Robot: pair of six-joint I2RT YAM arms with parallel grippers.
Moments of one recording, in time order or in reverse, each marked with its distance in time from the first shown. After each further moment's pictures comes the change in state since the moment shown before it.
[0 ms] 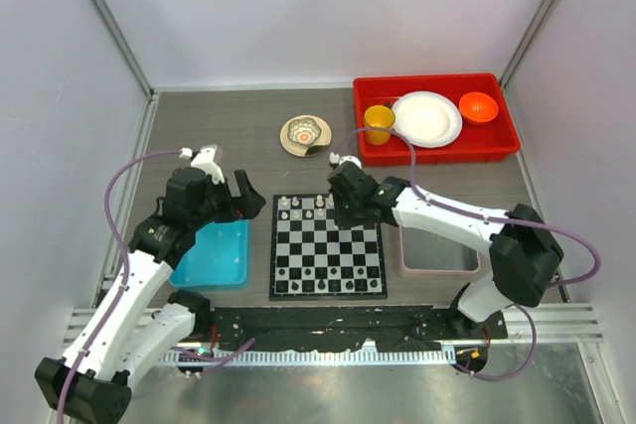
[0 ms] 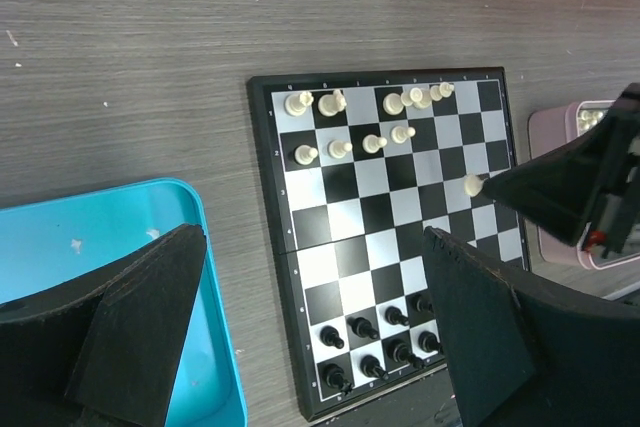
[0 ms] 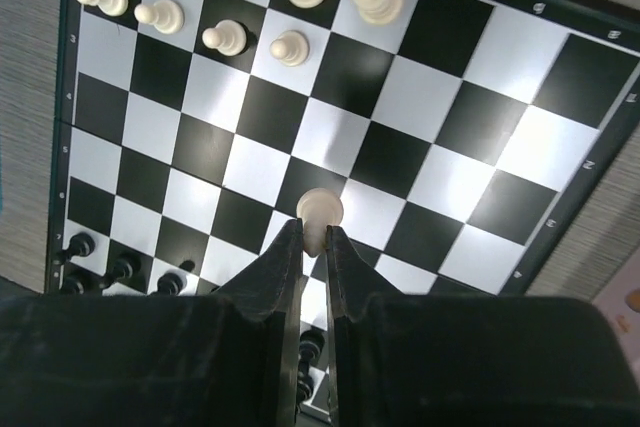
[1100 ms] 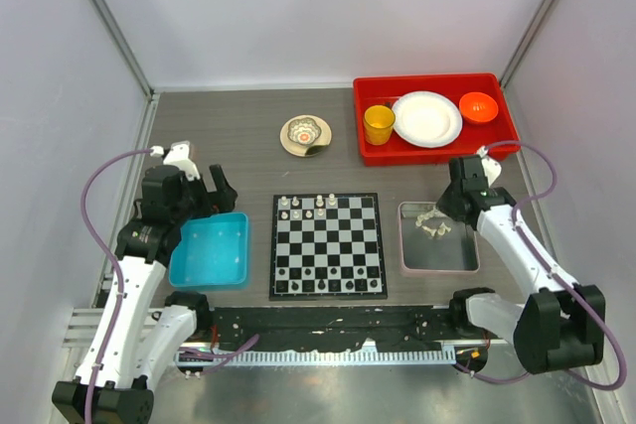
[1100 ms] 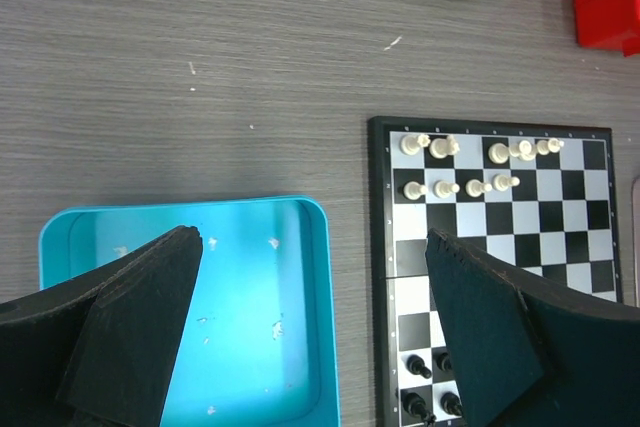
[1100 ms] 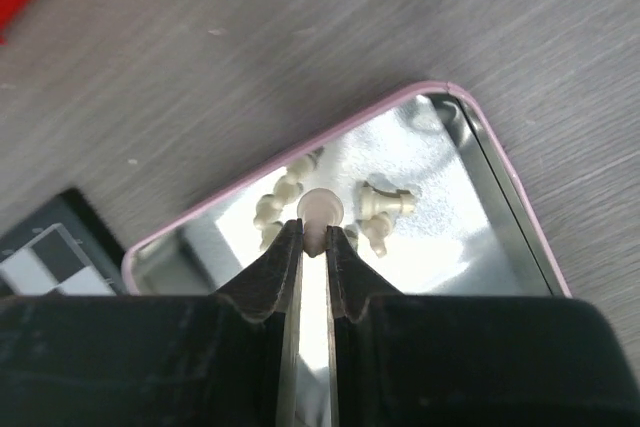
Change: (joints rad) left arm 0.223 -0.033 0.037 -0.074 -0.041 0.162; right arm -0.729 -0.375 -0.356 -0.063 0.135 0.134
